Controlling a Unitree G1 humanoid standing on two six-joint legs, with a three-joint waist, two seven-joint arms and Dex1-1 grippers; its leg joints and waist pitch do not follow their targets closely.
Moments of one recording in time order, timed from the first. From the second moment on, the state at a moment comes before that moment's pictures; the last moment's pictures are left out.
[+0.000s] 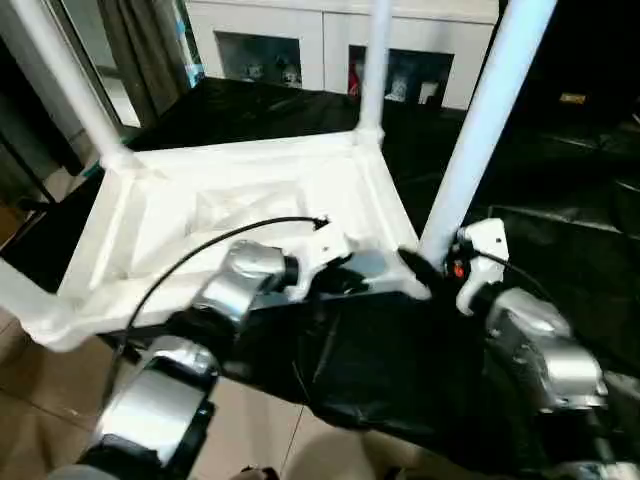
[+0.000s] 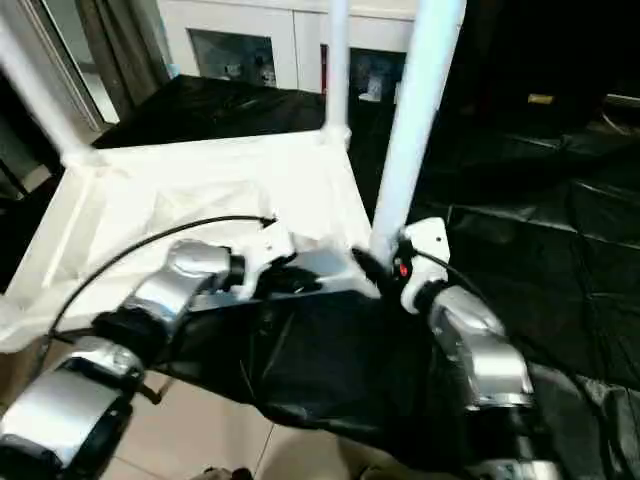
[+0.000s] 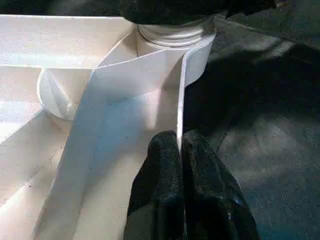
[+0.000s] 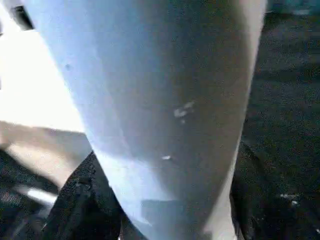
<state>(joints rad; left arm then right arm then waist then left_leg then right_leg) -0.82 0.11 -0.25 0.94 0.09 -0.05 -1.00 -0.32 -0.21 -0.06 0.25 0.20 0.25 0.47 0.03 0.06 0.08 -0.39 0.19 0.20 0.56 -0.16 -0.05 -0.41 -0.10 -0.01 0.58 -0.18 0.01</state>
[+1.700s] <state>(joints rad) -0.77 0.14 -0.24 0.92 0.10 -0.08 -1.09 -0.27 -0.25 -0.04 0.19 0.23 0.34 0.58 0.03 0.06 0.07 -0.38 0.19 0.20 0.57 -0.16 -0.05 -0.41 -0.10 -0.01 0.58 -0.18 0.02</state>
